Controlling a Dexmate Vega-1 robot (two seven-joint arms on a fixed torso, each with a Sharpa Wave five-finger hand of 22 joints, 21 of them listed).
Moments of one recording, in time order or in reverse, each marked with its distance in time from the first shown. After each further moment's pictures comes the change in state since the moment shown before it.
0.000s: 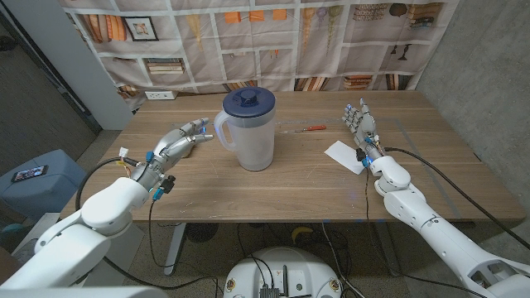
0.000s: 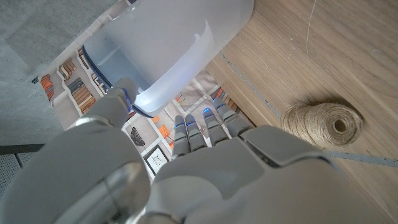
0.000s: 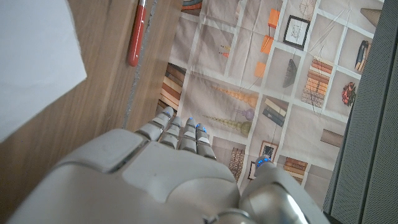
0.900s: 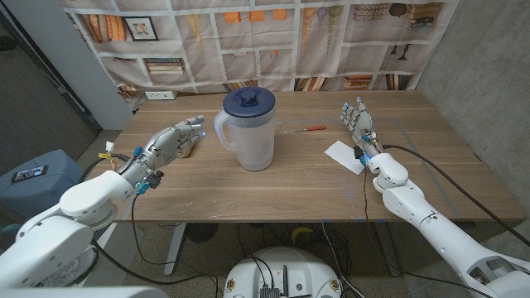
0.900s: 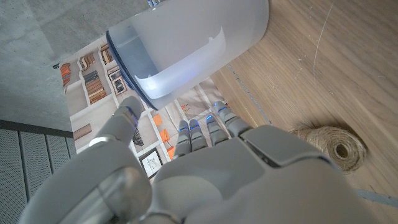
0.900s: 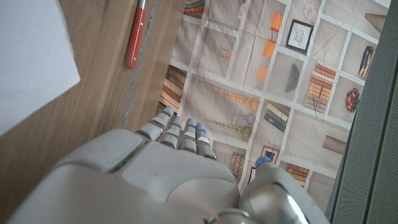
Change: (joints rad) left arm 0.021 0.081 -0.093 0.082 -0.279 -0.060 -0.184; left_hand -0.208 0.114 -0.019 -0.003 0.000 -0.087 0.022 -0.021 0.000 -0.093 0.036 -0.009 0.000 -0.108 0.001 0.000 0.000 -0.057 0.003 0.002 0.000; right arm 0.017 -0.003 -0.013 -0.014 -0.019 -0.036 -0.021; right_hand 0.000 0.000 0.000 0.000 -0.010 0.002 0.020 0.000 0.000 0.005 0.005 0.000 0.005 0.000 0.000 -0.004 0.014 0.011 -0.004 -0.004 0.000
